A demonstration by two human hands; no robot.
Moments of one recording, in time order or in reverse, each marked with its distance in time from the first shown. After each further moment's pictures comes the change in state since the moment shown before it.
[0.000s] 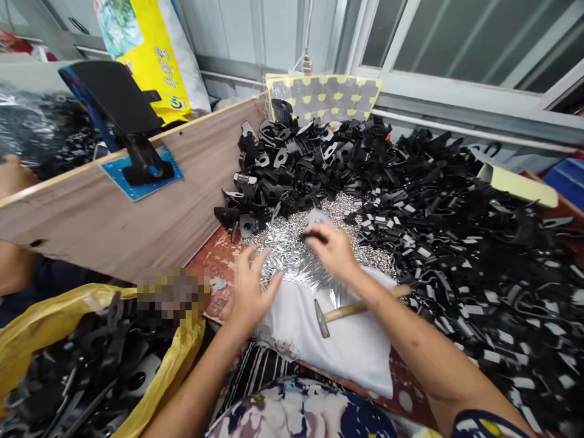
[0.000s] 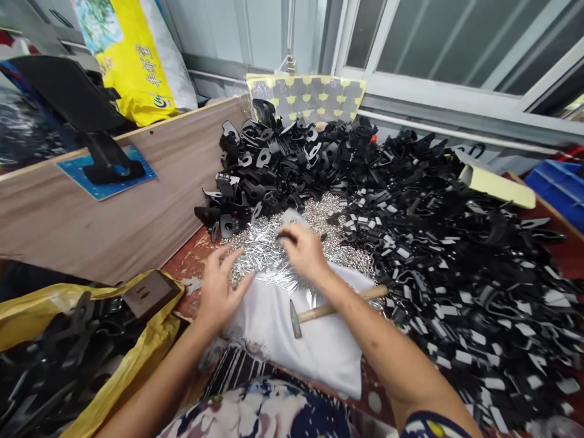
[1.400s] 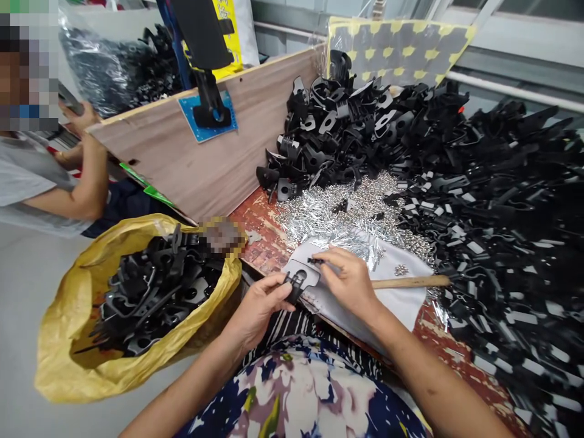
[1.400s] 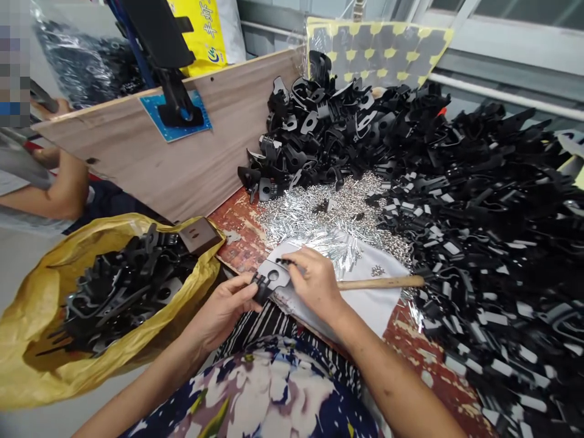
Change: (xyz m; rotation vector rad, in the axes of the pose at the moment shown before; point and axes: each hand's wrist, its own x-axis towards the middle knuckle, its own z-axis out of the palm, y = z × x) left_hand -0.098 0.030 -0.061 -1.265 -0.198 -0.919; right_hand -0.097 -0.044 0.042 -0.039 -0.122 -0.157
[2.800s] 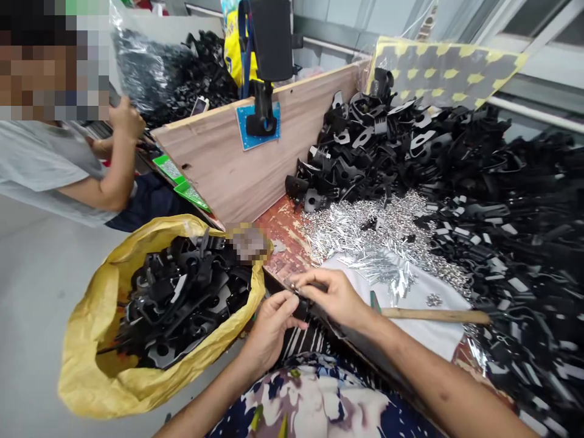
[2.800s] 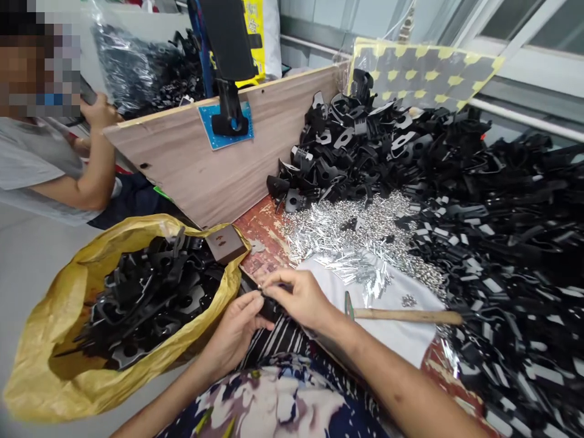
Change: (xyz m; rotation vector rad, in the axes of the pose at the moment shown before) left_hand 0.005 -0.016 -0.038 -0.188 0.168 0.073; right_hand 0.049 -0.032 0.064 0.616 -0.412 0.188
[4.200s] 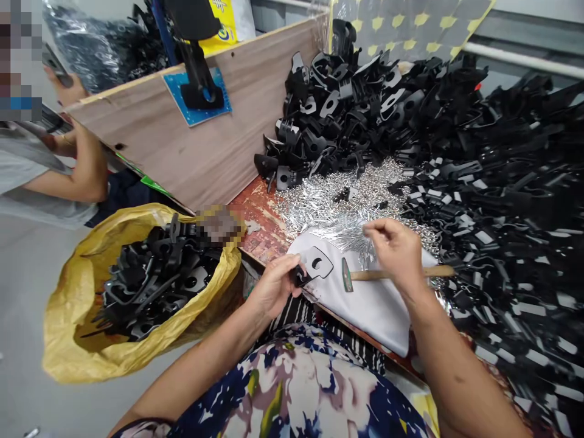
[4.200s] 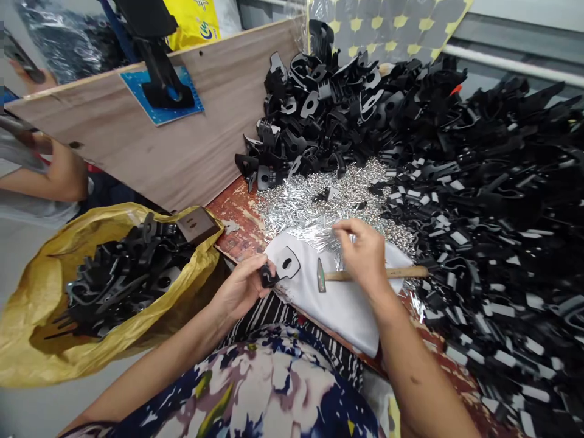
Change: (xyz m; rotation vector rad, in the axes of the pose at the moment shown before) left_hand 0.012 -0.011 0.069 -0.006 -0.141 -0.154; right_hand -0.087 0.015 -0.130 -0.548 0.733 -0.056
